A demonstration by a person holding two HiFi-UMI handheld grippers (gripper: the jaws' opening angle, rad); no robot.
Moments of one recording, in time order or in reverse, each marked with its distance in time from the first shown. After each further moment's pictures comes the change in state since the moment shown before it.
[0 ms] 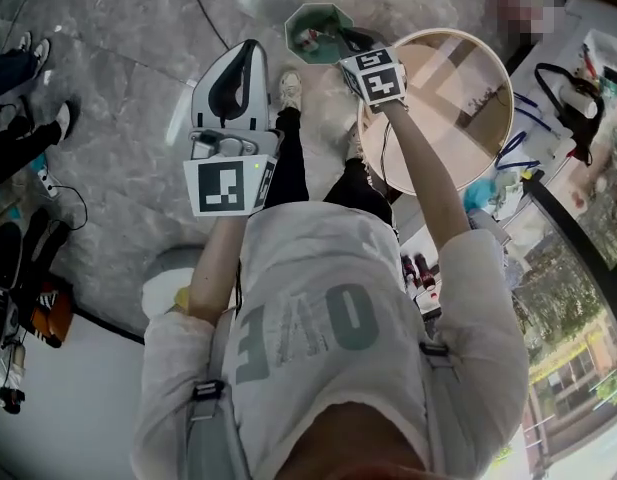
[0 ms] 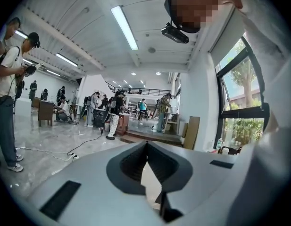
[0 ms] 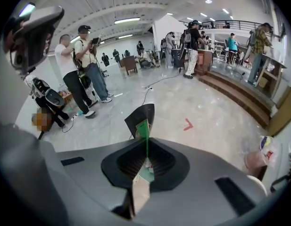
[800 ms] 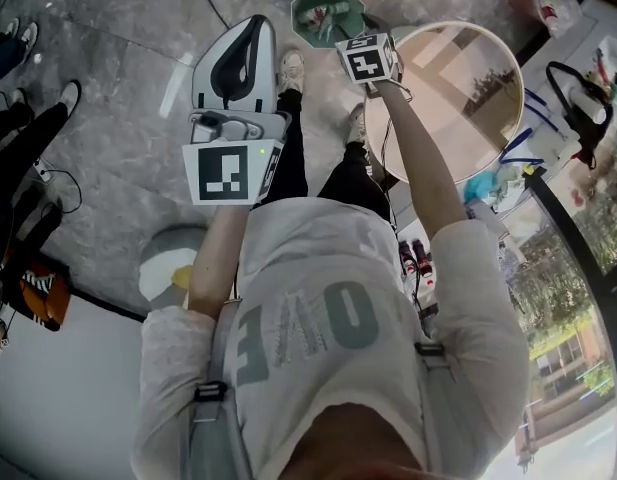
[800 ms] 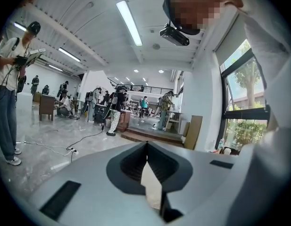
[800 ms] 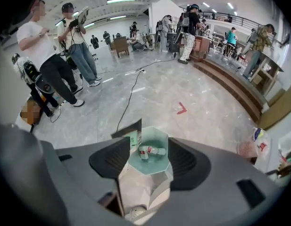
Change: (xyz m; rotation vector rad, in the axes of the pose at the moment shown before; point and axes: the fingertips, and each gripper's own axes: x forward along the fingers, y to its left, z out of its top) left arm 0.031 0.028 -0.027 -0.043 0.026 0.006; right arm 0.081 -0.017 -0.067 0.011 0.185 -0.119
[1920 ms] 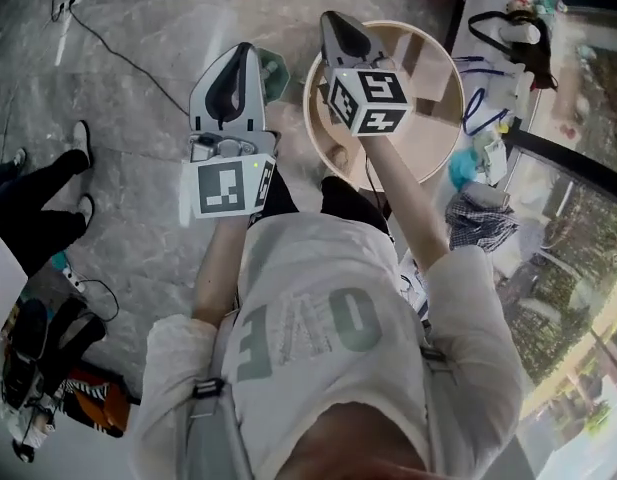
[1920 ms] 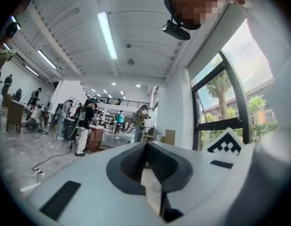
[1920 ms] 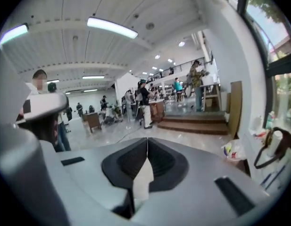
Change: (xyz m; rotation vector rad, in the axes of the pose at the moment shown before) left arm 0.006 -0.191 0.093 0.092 -0.180 -0.292; right arm -0.363 -0.114 0.103 0.390 -0.832 -0.248
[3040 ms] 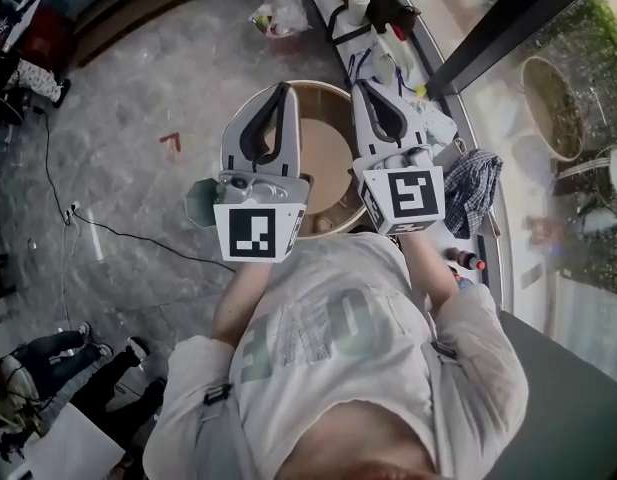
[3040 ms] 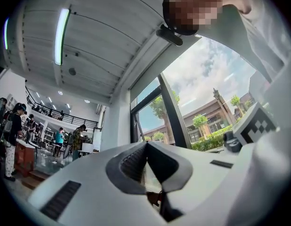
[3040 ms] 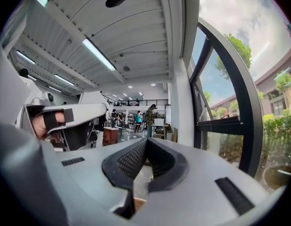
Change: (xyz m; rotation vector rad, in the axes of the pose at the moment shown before) left arm -0.006 -0.485 0.105 0.089 -0.278 -0.659; right arm -0.470 -0.228 0.101 -0.143 -0.421 -0.552
